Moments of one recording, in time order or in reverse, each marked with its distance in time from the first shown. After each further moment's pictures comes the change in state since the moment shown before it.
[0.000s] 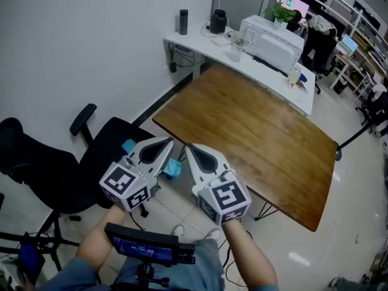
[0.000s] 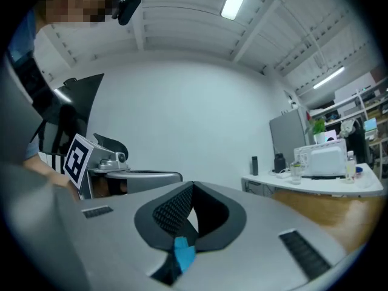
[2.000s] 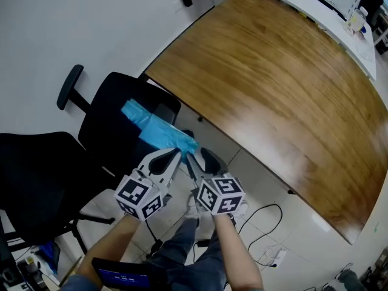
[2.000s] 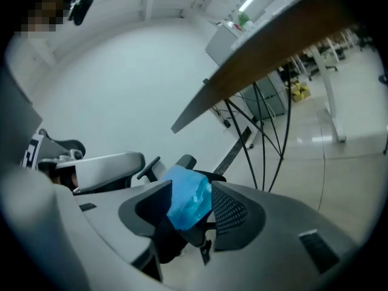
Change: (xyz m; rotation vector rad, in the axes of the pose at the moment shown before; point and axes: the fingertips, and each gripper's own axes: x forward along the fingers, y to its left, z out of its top) left arm 0.003 0.062 -0.309 -0.213 0.417 0.160; right arm 0.077 -0.039 -0.375 0.694 0.297 -0.123
